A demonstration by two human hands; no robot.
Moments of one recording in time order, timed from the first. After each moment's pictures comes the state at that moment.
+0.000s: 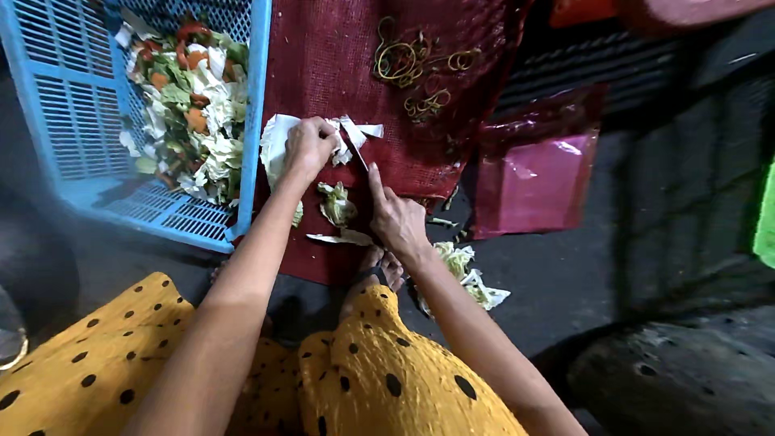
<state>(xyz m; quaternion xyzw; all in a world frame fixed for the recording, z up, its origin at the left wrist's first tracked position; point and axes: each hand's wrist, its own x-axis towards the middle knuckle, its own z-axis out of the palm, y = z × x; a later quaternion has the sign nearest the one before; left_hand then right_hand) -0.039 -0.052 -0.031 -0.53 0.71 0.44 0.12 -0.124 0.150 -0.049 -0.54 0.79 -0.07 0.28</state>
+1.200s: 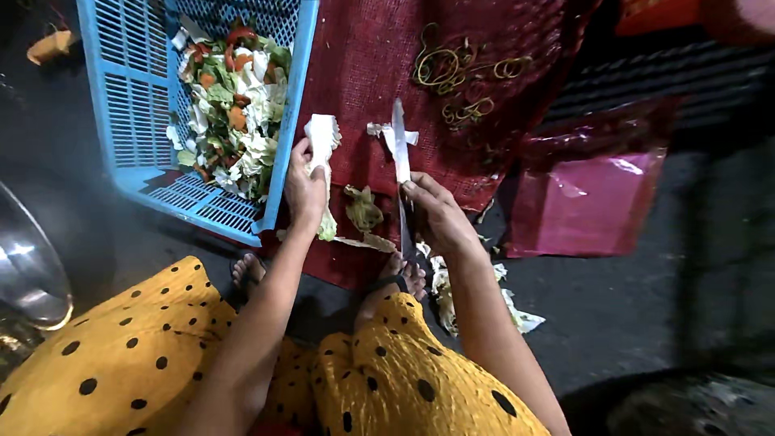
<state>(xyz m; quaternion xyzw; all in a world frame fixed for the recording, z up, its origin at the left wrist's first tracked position) 0.021 -0.004 -0.014 -0.67 0.61 0.41 -0.09 -0.152 0.139 -0.036 -0.11 0.58 -0.47 0.66</state>
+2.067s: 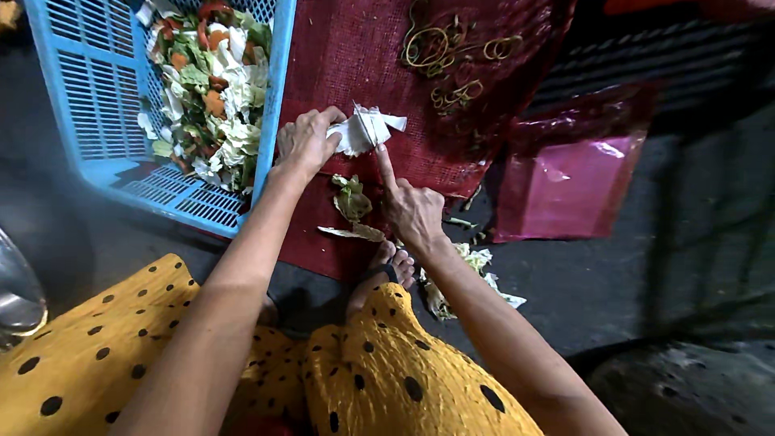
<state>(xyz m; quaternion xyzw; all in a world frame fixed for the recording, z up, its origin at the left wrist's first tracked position) -0.016 -0.058 -0.020 -0.46 0.81 0.31 0.21 -0.125 0.142 -0.043 -0.58 0.78 -0.03 0.24</state>
